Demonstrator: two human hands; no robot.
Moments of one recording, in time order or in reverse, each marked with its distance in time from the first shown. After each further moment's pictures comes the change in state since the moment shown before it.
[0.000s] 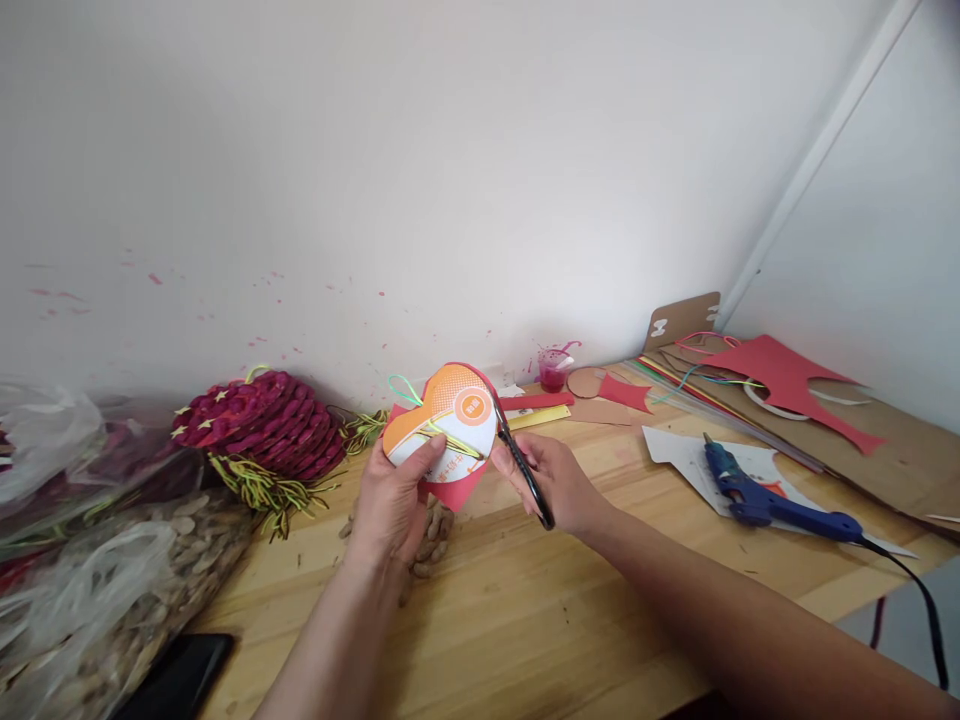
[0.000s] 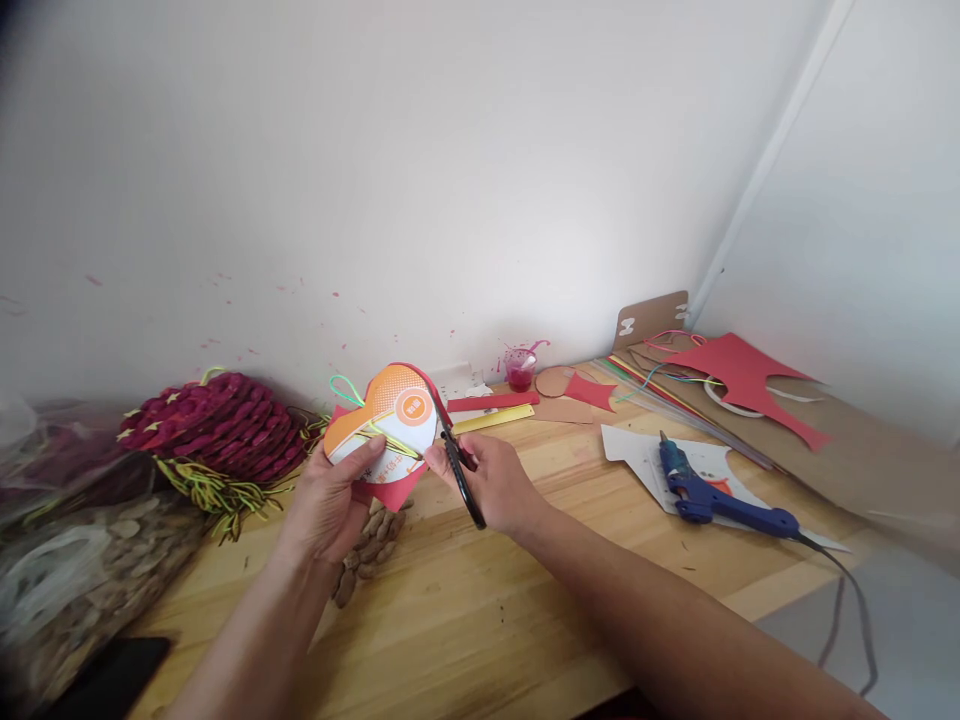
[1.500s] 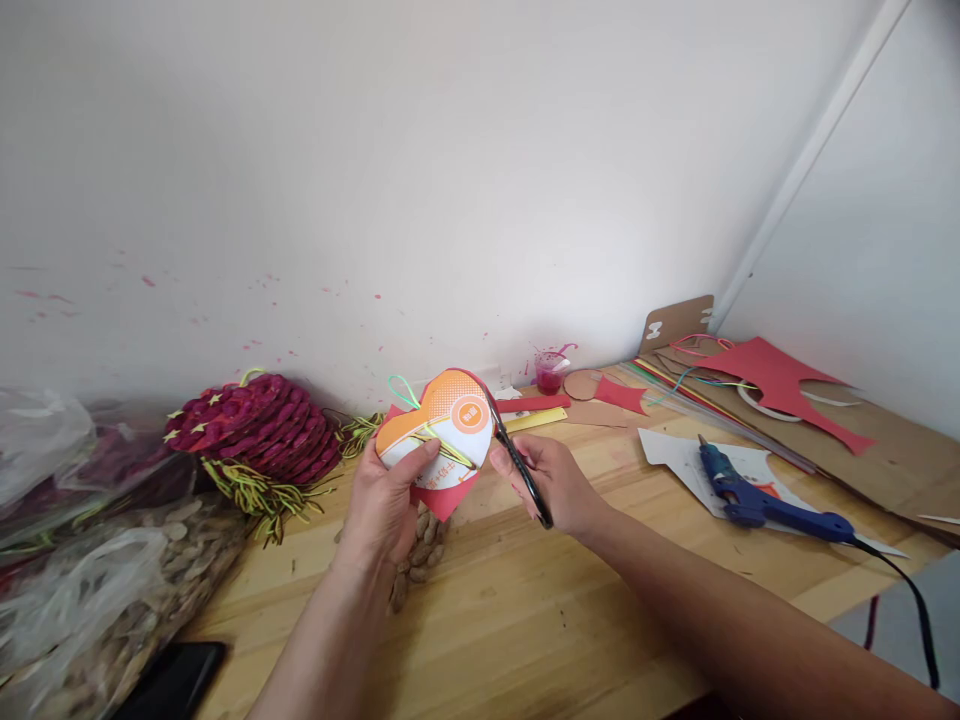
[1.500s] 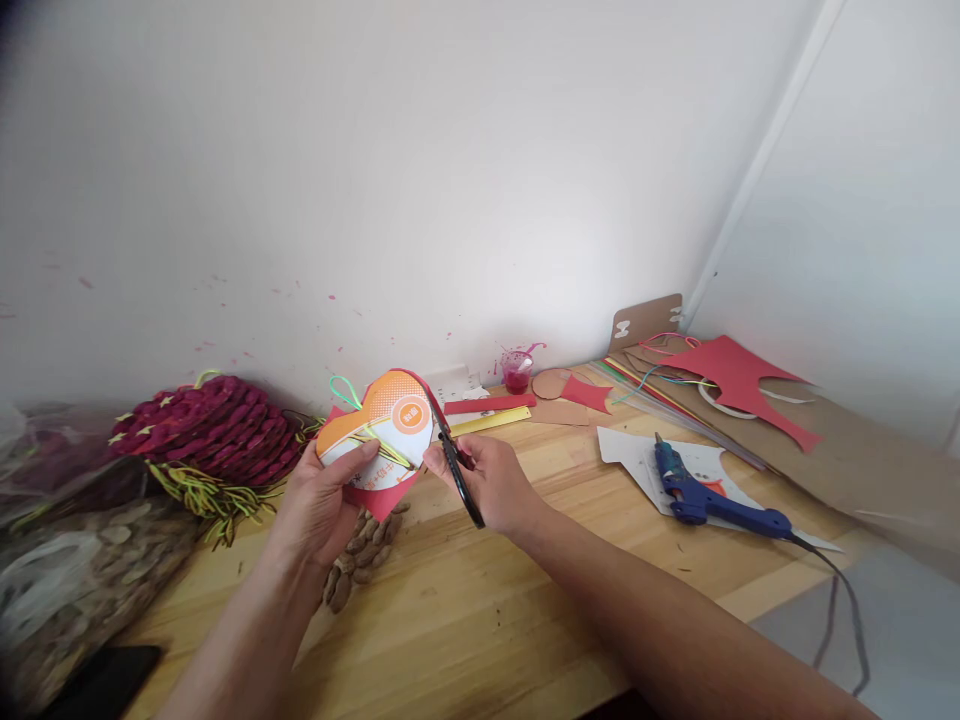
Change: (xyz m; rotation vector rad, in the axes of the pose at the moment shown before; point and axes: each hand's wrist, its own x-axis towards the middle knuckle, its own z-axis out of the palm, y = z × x) left_hand 0.000 0.005 0.001 0.043 0.024 0.019; right_hand 0.000 0.002 -0.002 0.000 -0.006 0.012
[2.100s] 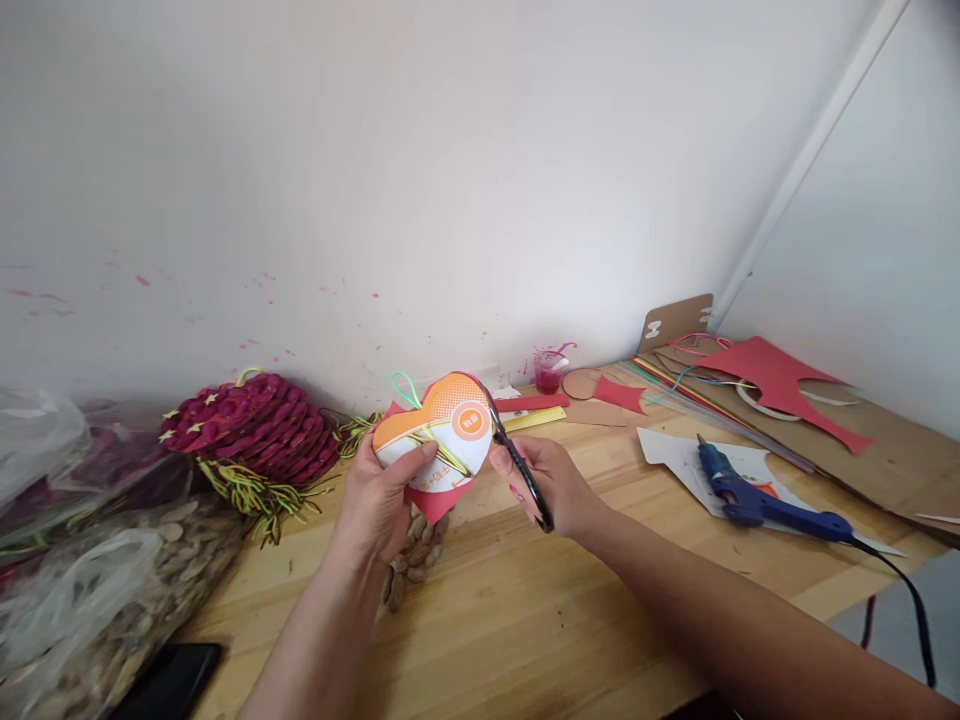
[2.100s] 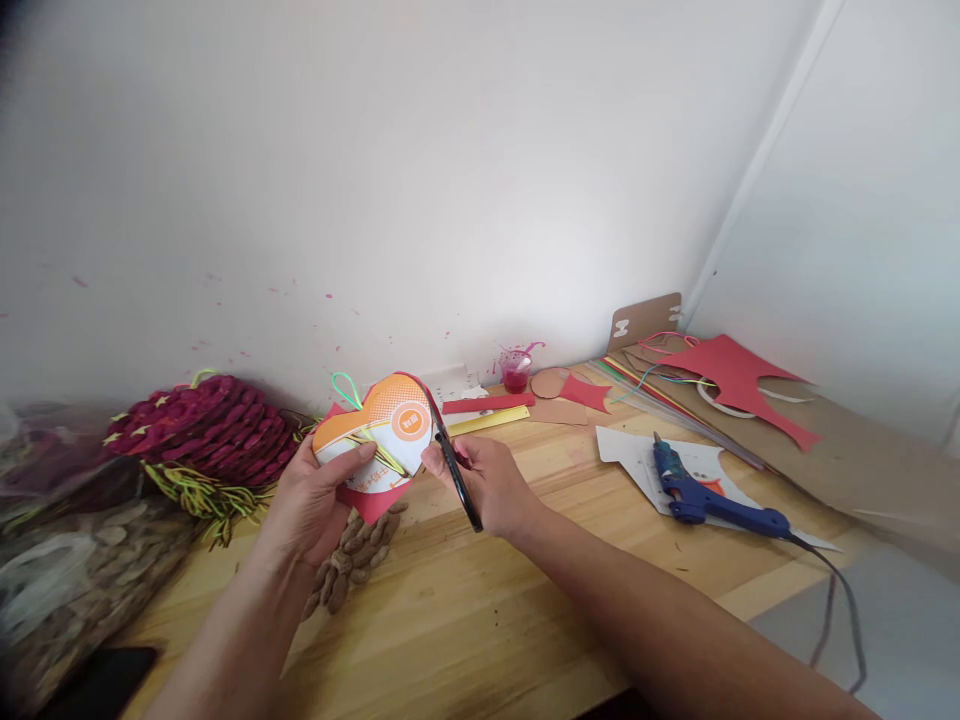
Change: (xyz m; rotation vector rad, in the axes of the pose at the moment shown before) left_hand 0.002 0.005 -0.003 0.054 -0.044 -0.003; right_hand 0.000 -0.002 -0.001 -0.016 -0.004 0.009
